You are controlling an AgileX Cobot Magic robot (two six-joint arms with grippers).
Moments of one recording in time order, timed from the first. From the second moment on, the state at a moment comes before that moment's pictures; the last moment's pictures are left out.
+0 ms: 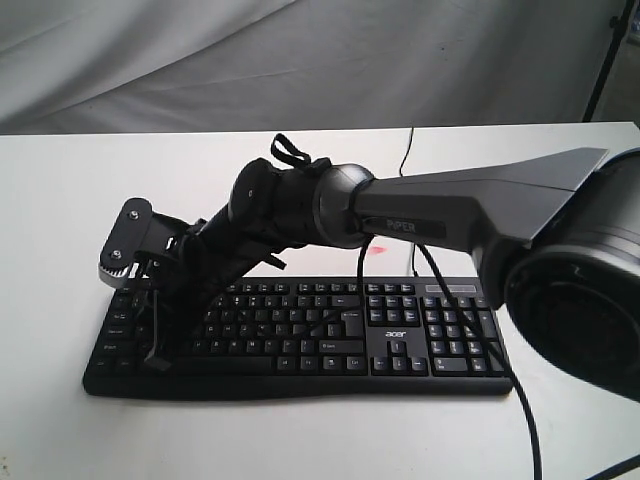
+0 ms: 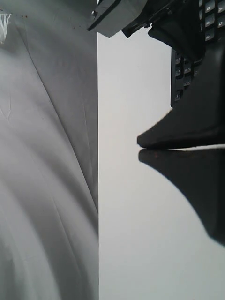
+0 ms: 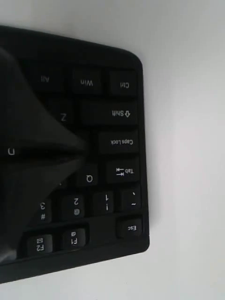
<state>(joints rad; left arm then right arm) 0.01 0.00 -0.01 -0.10 0.22 0.09 0.53 2.35 -1.74 0.80 0.60 -1.29</state>
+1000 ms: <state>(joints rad) 0.01 0.00 -0.01 -0.10 0.22 0.09 0.53 2.37 -1.74 0.81 0.62 -1.36</state>
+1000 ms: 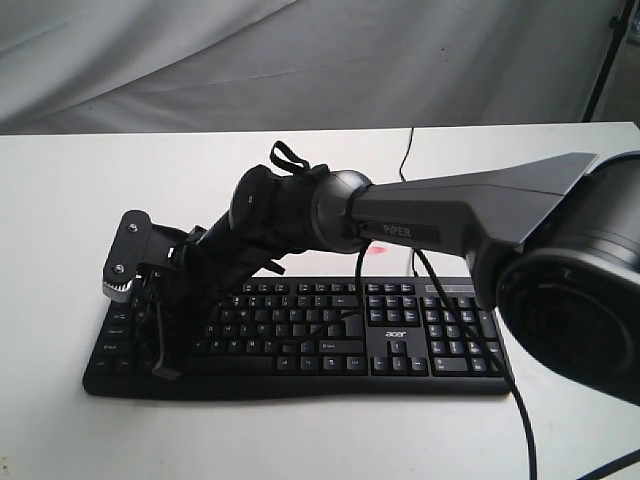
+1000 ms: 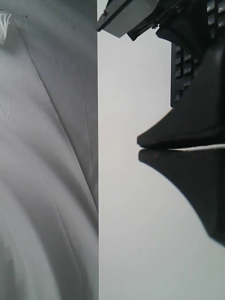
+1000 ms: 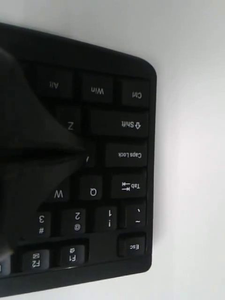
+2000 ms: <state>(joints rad) 0.01 0.00 -0.01 -0.10 0.22 0.09 0.53 2.31 -1.74 0.78 0.65 -1.33</state>
